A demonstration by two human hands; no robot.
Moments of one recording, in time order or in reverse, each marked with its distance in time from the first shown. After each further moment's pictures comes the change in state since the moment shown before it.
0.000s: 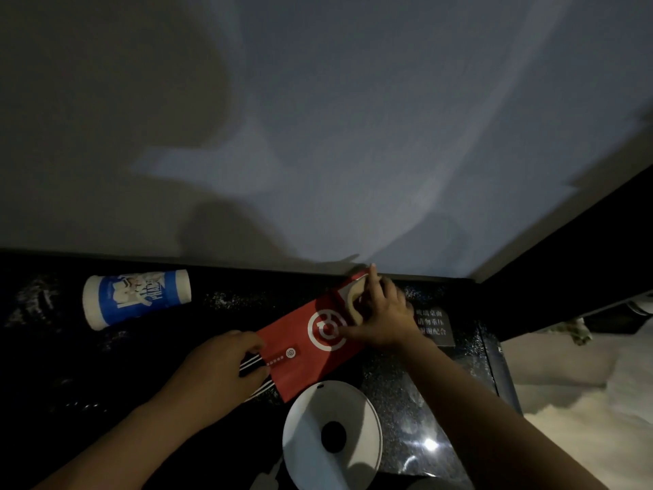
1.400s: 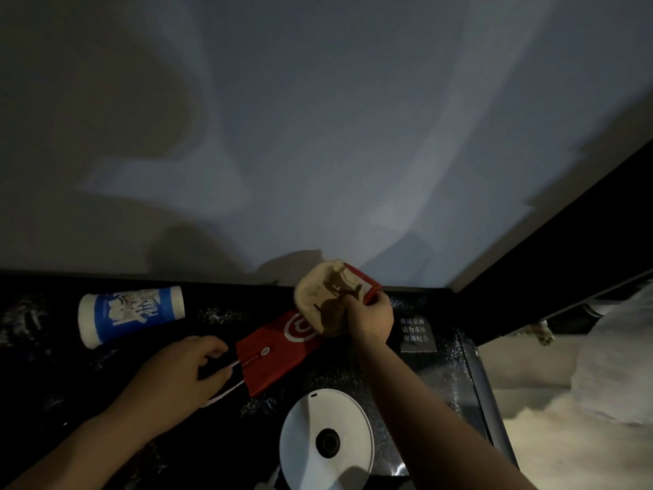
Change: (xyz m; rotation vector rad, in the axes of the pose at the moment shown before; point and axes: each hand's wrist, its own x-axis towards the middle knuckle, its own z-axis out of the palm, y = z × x) left_hand -0.014 -0.030 -0.034 -0.065 0.042 -0.037; right_hand -0.022 -0.064 -0.007 1.051 0.530 0.457
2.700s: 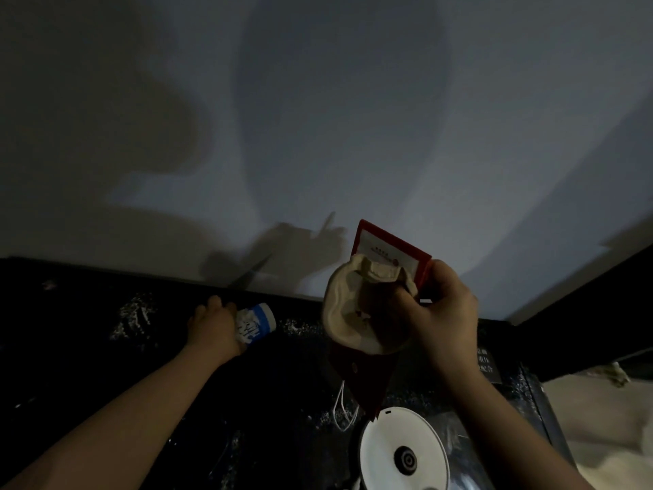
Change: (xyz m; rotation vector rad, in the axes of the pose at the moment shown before) left_hand 0.068 -0.122 -0.055 0.436 0.087 -0.270; right_hand -0.138 -0.102 0.006 -0.126 -0.187 -0.808
